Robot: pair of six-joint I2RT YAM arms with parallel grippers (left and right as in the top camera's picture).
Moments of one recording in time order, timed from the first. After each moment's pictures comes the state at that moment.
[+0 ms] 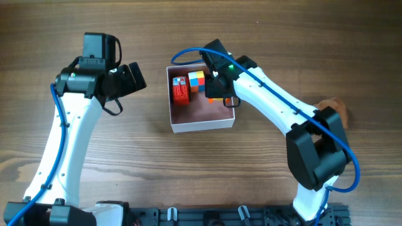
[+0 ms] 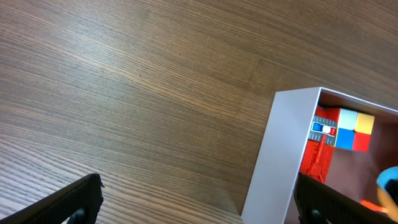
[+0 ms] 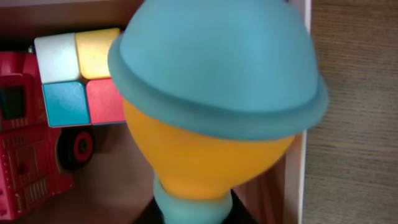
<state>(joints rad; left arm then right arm) -0.08 1.47 1.33 -0.99 -0.07 -0.45 0.56 1.97 1.49 -0.79 0.09 0.47</state>
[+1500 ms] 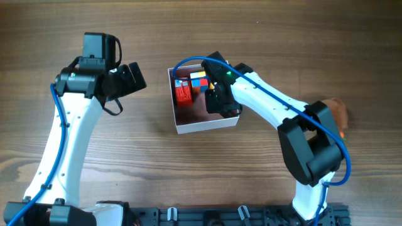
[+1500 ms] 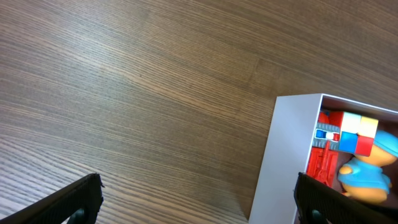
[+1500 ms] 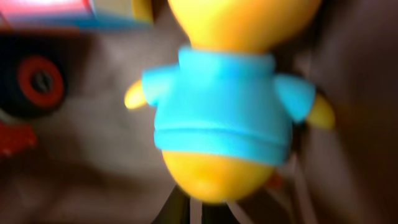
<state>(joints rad) -0.08 1.47 1.33 -0.99 -0.07 -0.45 0.56 2.01 1.41 -0.79 -0.05 0.46</state>
